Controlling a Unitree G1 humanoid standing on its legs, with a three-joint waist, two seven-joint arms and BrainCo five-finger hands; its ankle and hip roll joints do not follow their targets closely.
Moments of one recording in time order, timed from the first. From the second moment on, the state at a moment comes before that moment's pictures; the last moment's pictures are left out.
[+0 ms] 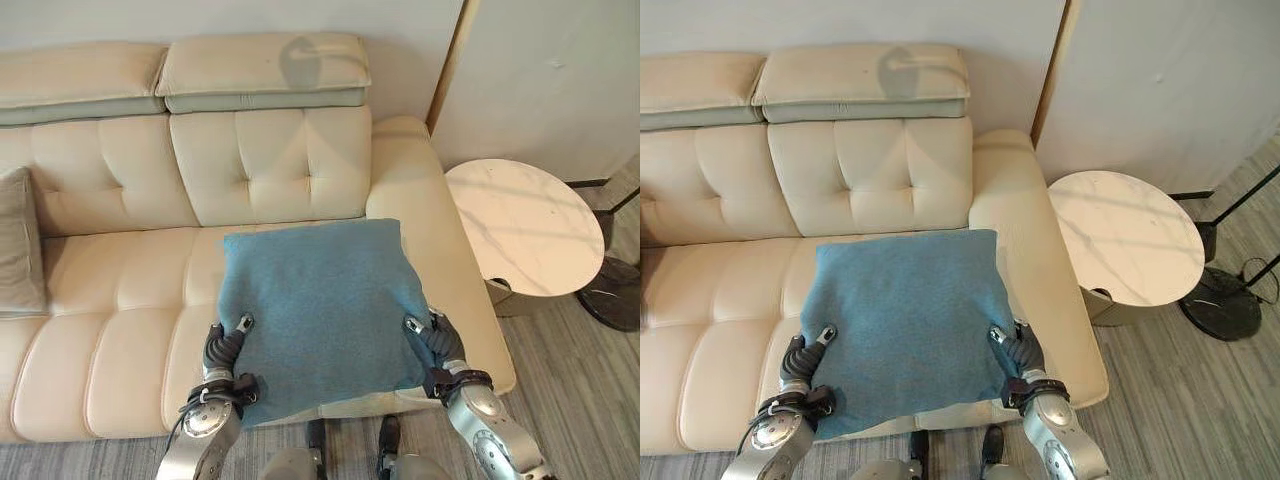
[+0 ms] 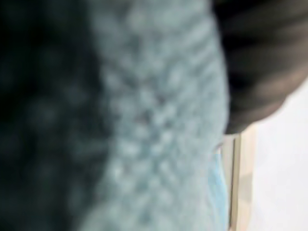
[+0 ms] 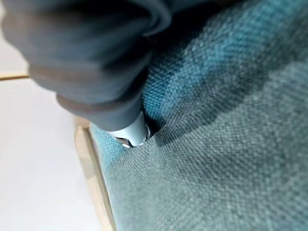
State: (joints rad) left arm 0.18 0.32 -0.16 -0.08 -0.44 0.03 0.46; right arm 0.00 -0.31 0.38 0.00 0.57 0.01 -0.28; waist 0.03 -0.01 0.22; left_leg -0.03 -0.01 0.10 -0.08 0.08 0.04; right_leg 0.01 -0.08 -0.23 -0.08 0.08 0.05
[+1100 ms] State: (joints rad) left arm -1.63 0.71 -0.70 0.97 -0.06 -0.01 0.75; right arm -1.53 -0.69 0.56 0.87 0.18 -0.13 -0.90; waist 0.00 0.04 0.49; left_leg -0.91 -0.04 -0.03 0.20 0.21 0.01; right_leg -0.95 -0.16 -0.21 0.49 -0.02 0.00
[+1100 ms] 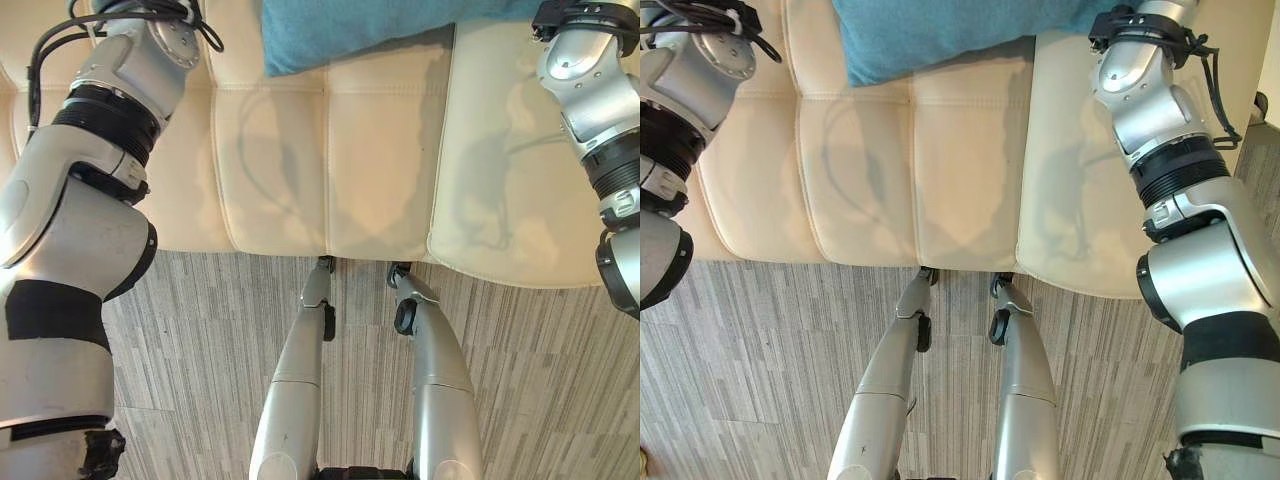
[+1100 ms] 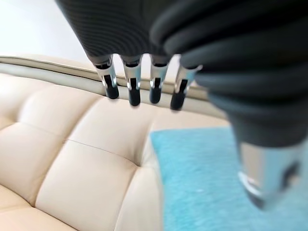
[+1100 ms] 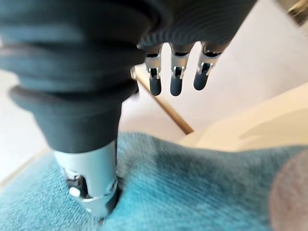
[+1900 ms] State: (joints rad) left arm -0.07 0.33 0.00 0.32 -0.49 -0.13 0.38; right arm -0.19 -0.29 0.20 0.25 0.23 -0.08 -0.33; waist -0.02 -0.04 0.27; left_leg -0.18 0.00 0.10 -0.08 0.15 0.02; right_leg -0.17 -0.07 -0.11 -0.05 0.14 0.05
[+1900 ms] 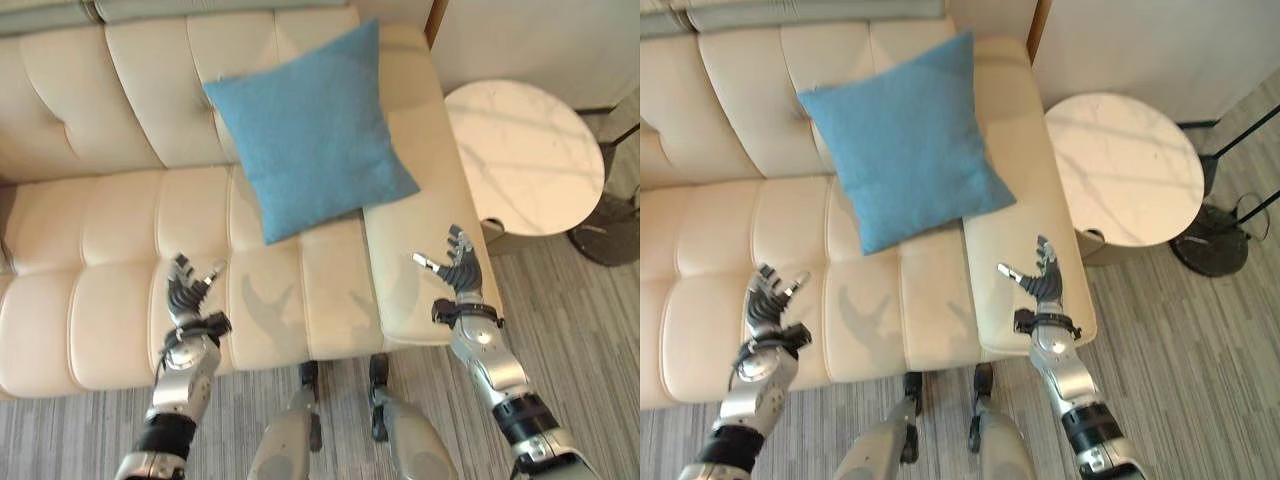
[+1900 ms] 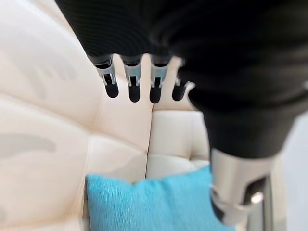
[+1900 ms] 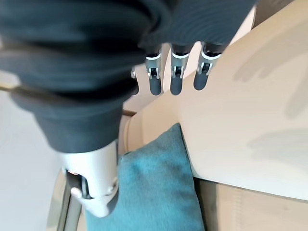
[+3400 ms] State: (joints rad) left arm 0.21 0.21 -0.08 0.28 -0.37 0.03 0.19; right arm 0.13 -0.33 0.19 0.30 0.18 0.07 -0.12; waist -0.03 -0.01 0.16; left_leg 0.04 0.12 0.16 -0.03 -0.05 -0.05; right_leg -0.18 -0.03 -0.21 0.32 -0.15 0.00
